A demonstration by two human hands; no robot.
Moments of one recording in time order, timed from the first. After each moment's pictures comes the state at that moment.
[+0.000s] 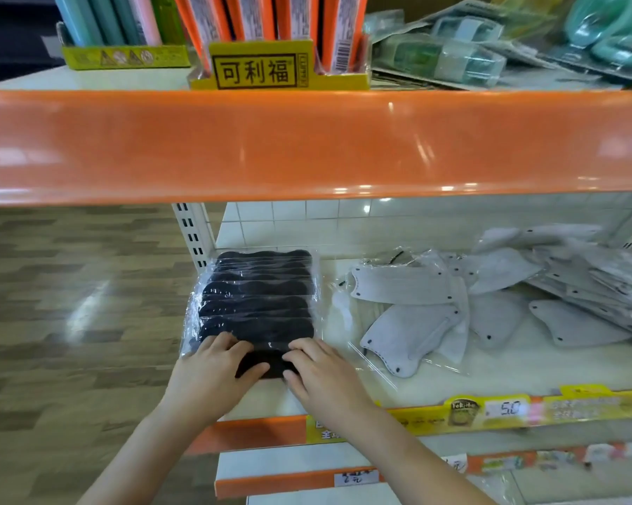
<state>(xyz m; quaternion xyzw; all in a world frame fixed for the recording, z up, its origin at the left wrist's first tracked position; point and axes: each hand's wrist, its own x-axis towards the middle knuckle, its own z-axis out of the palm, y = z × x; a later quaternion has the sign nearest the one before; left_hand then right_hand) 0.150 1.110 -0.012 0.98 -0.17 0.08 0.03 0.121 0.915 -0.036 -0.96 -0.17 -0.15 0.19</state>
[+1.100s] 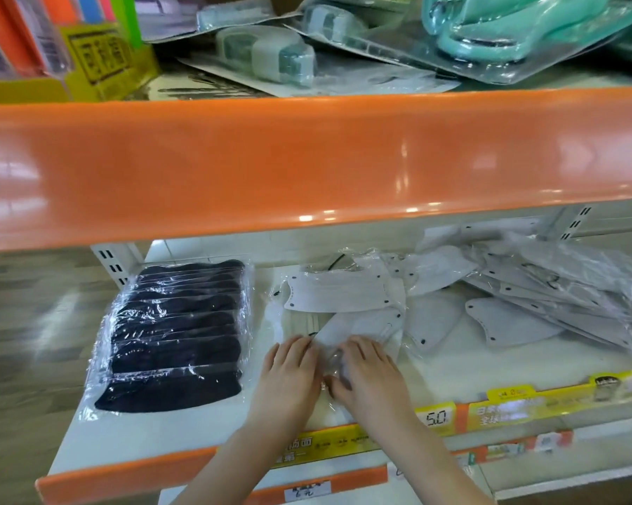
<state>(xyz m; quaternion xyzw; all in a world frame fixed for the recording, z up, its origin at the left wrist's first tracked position) 0.141 0.913 -0.047 0.94 -0.28 0.12 0.17 0.104 0.763 -0.044 -0.98 0.00 -0.16 0.12</state>
